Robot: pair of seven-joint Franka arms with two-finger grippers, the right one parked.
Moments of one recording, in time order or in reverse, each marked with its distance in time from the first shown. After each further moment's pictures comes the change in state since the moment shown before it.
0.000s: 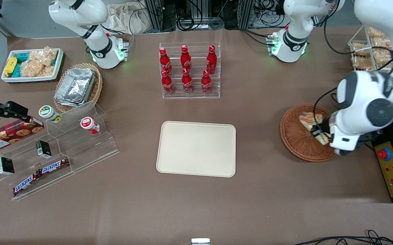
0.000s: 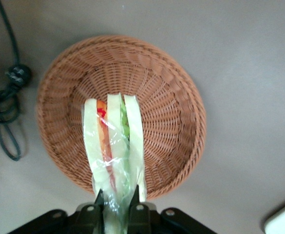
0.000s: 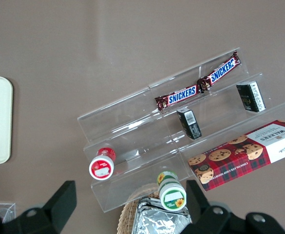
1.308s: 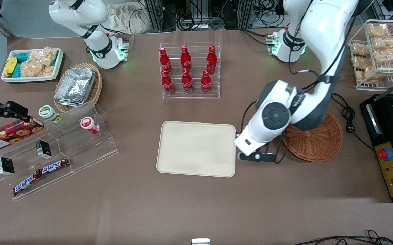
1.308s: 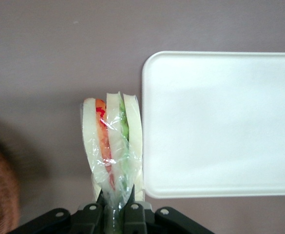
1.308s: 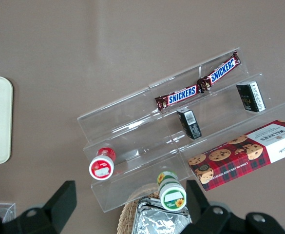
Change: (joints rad) arm -0.325 0.326 -0.141 0.296 -0.001 0.186 0.146
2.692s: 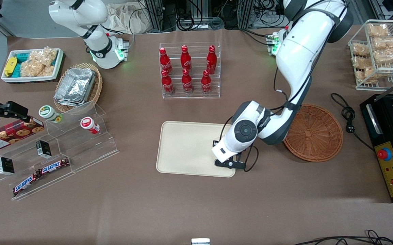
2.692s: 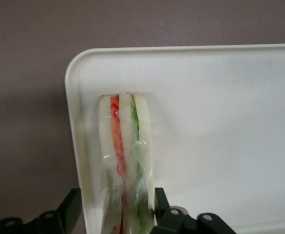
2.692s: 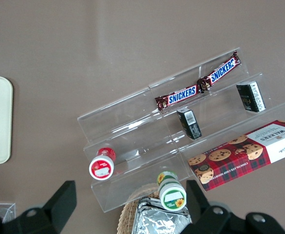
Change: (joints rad) arm -0.076 0.193 0.004 0.069 -0.001 0.139 -0.003
